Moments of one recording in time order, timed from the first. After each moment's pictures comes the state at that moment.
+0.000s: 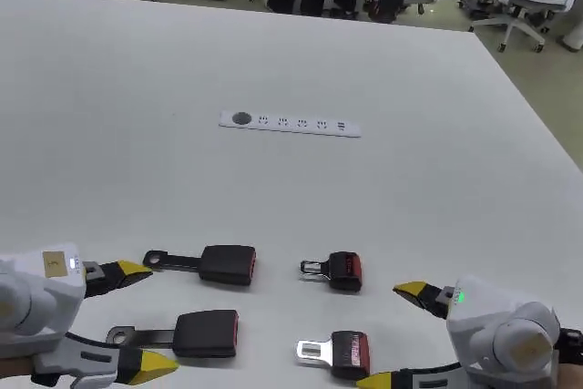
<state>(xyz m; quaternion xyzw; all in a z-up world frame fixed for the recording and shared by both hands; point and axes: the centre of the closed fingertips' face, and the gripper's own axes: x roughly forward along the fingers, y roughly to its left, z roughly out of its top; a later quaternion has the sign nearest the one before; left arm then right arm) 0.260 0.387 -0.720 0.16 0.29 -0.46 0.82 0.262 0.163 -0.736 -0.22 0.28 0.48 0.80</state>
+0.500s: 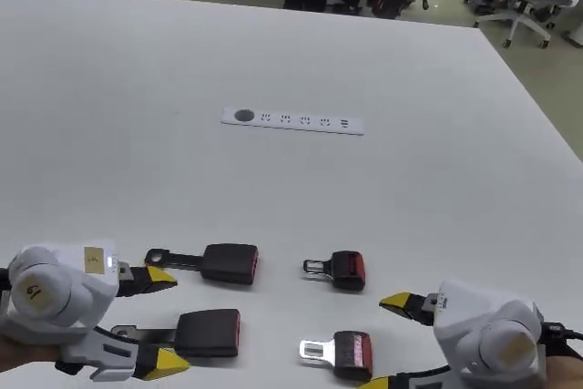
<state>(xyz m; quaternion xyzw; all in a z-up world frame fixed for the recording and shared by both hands) 0.258 0.374 -0.737 0.20 0.31 -0.51 0.78 0.253 0.172 -0.753 -0.25 0.30 0.52 0.76</state>
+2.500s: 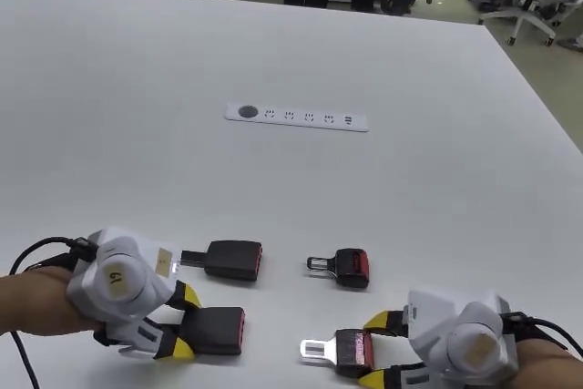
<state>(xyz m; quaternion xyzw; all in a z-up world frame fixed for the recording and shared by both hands) 0.254 0.368 -0.775 0.32 0.35 -0.58 0.66 0.247 0.179 -0.777 -0.32 0.31 0.56 0.69</state>
